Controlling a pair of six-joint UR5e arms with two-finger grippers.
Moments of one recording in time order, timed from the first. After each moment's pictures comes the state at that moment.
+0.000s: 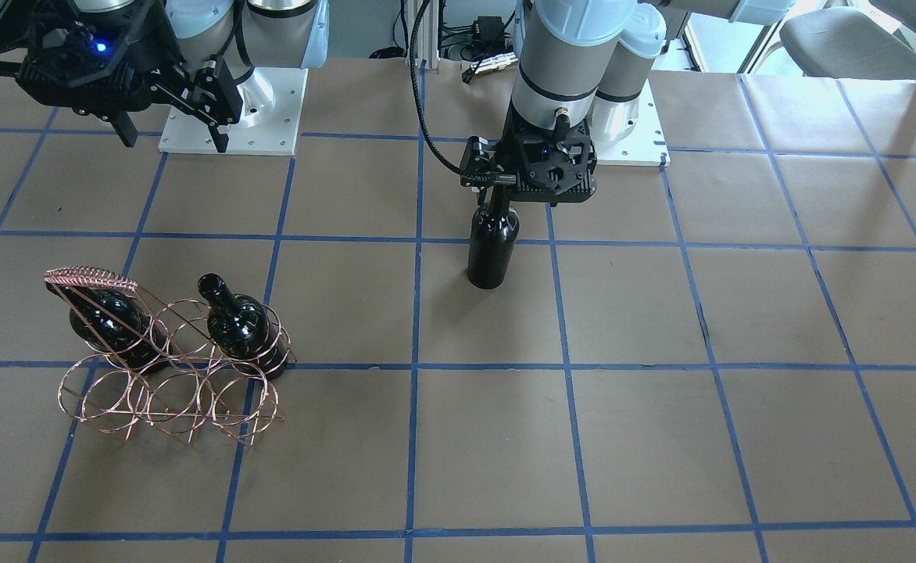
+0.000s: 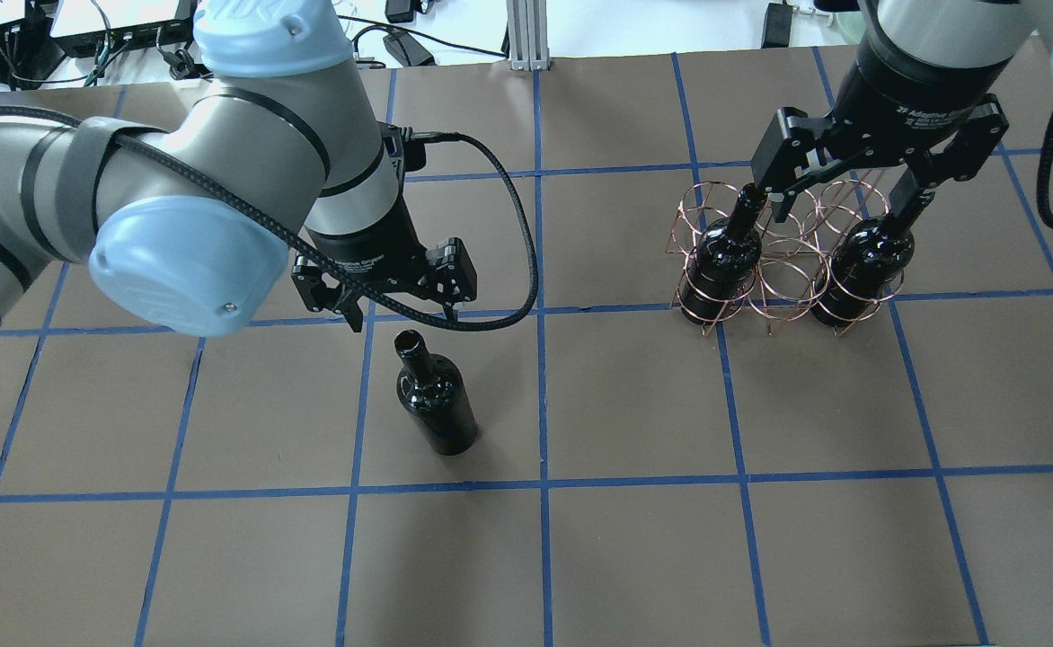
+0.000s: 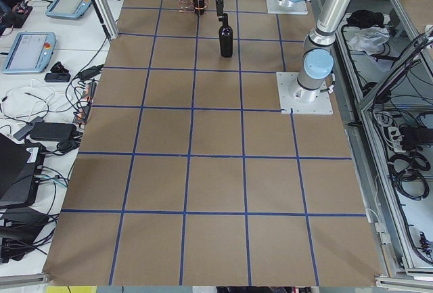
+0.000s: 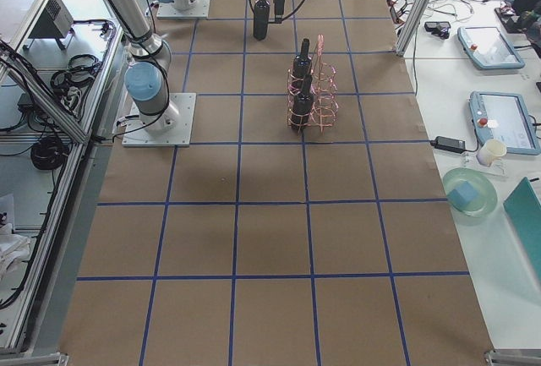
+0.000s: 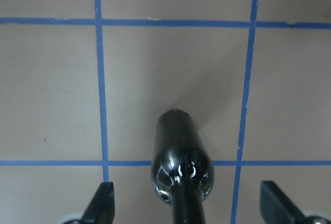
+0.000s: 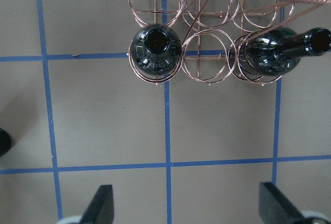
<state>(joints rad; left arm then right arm) -1.78 -1.60 -1.66 -1.52 1.54 -0.25 1.58 -1.64 1.54 -1.45 -1.60 0.05</state>
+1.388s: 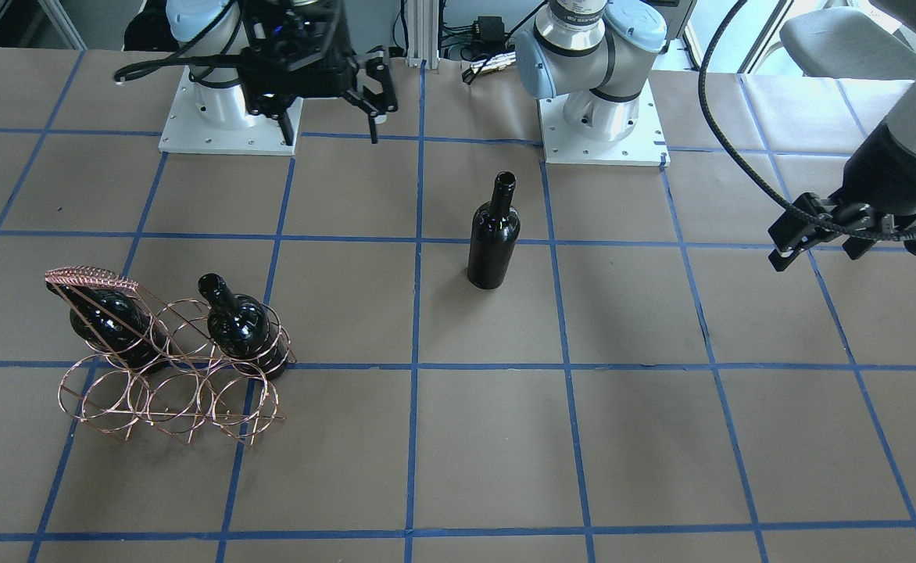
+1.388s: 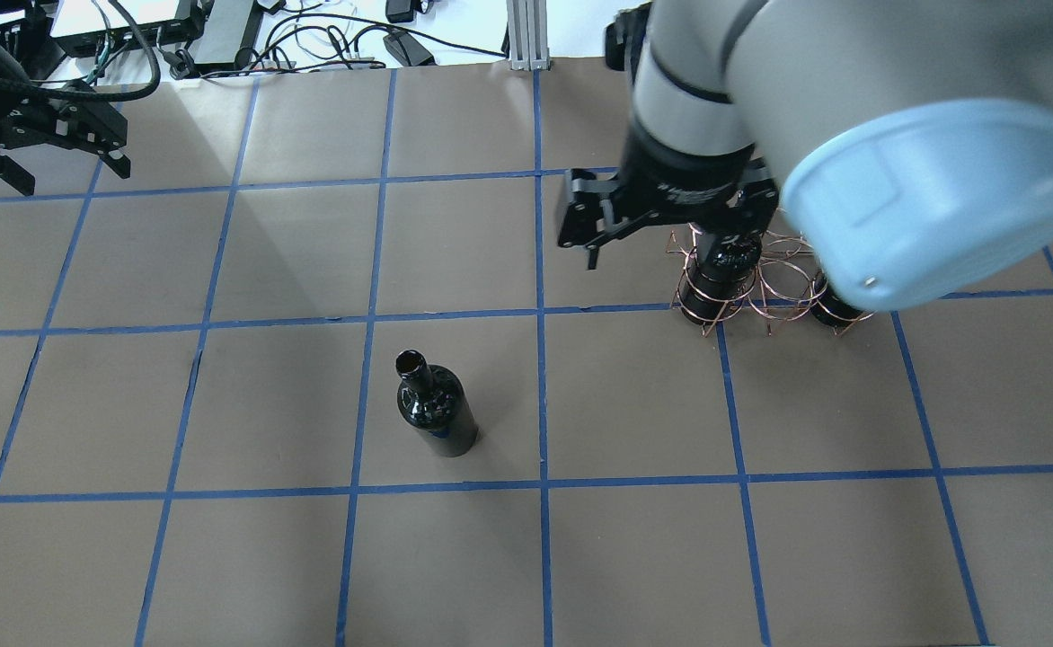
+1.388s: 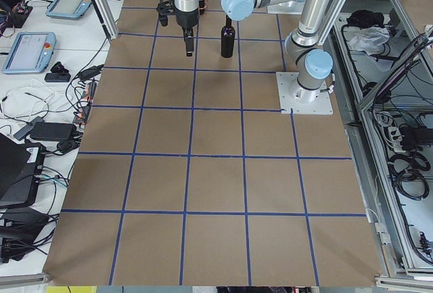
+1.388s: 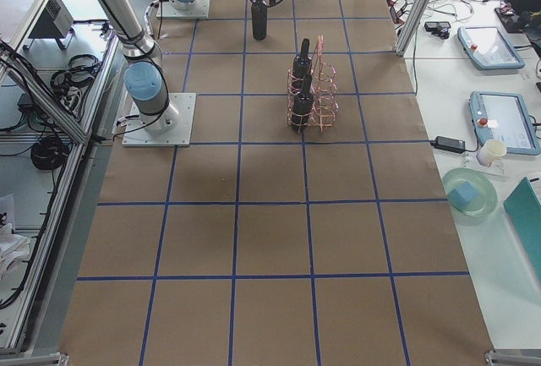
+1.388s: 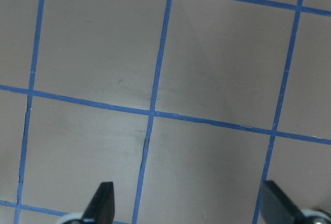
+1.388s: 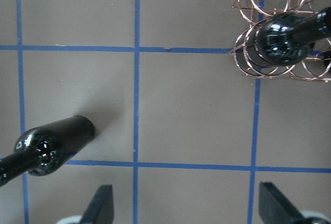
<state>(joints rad) -1.22 -1.65 -1.51 -1.48 1.58 0.17 1.95 -1.59 1.55 -1.61 -1.55 0.35</state>
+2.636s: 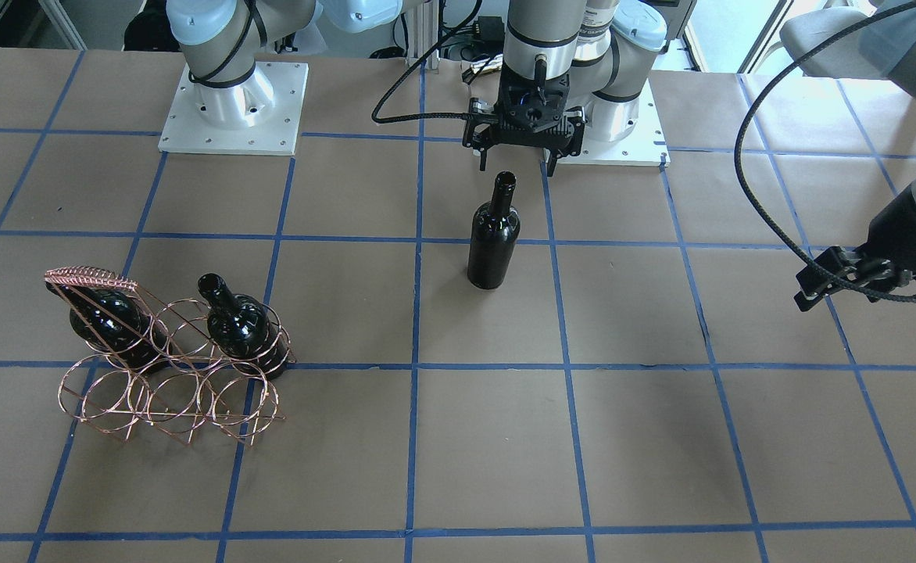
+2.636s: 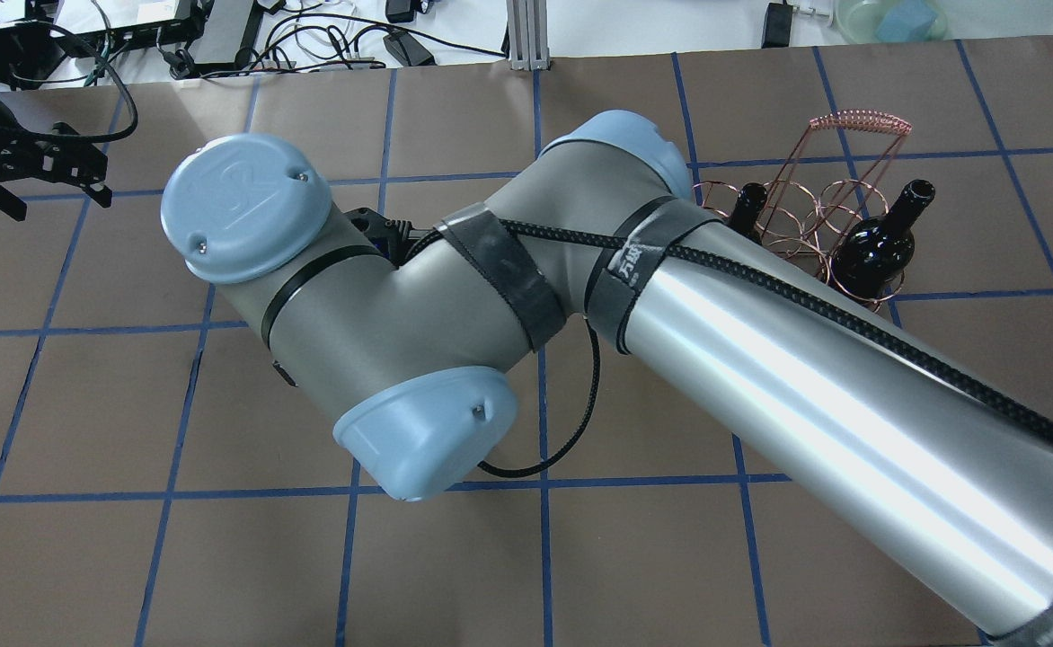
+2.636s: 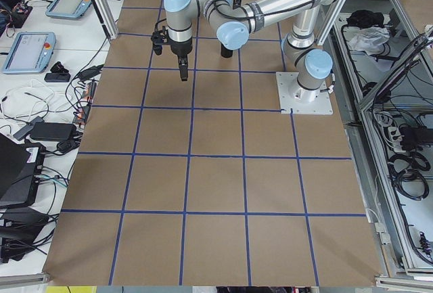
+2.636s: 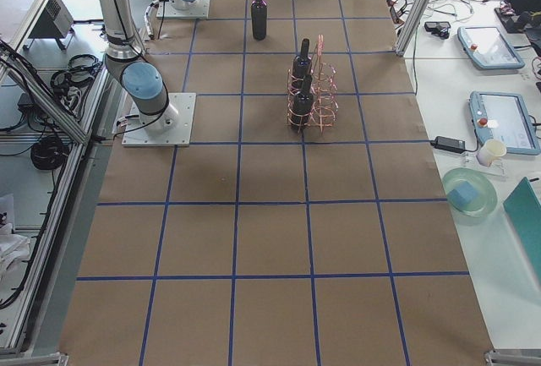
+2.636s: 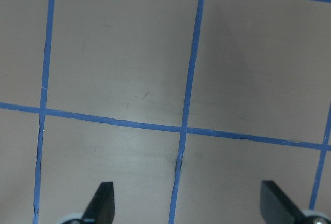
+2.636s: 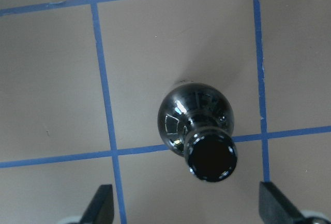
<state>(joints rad) -1.13 -1.74 -1.58 -1.35 1.57 0.31 2.30 -1.31 1.52 -1.80 -1.58 0.83</state>
